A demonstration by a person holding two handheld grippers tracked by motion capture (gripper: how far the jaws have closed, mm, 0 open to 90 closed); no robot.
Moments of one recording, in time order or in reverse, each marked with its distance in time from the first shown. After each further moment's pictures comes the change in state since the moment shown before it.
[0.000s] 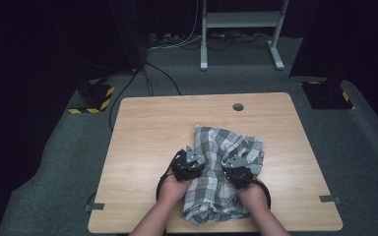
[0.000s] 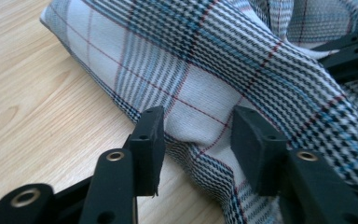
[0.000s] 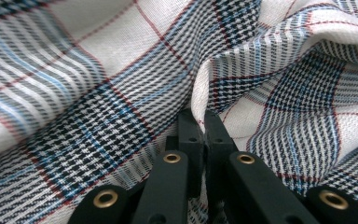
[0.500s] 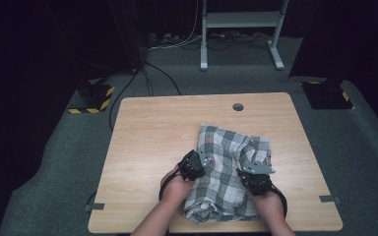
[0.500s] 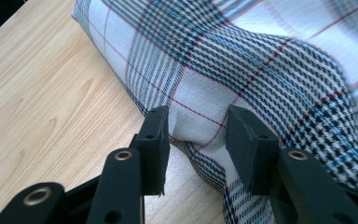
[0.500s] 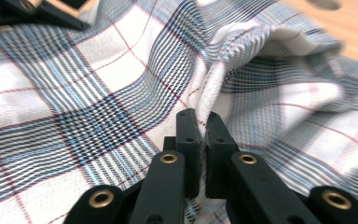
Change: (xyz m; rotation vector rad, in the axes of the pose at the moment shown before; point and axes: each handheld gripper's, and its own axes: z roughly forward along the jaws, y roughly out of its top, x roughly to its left) left arm -0.018 0.014 0.005 0.109 0.146 0.160; right arm -0.021 -0.026 -0.055 -0.094 -0.035 0.102
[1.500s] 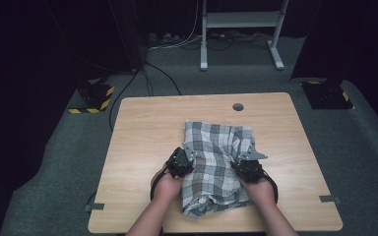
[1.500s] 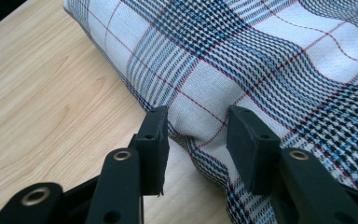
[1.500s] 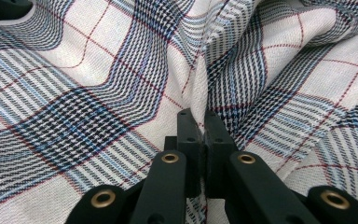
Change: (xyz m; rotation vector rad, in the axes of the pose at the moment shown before) left arm 0.037 -0.026 -0.002 0.012 0.057 -0.125; right arm -0.016 0.013 0.060 0.053 0.092 0.076
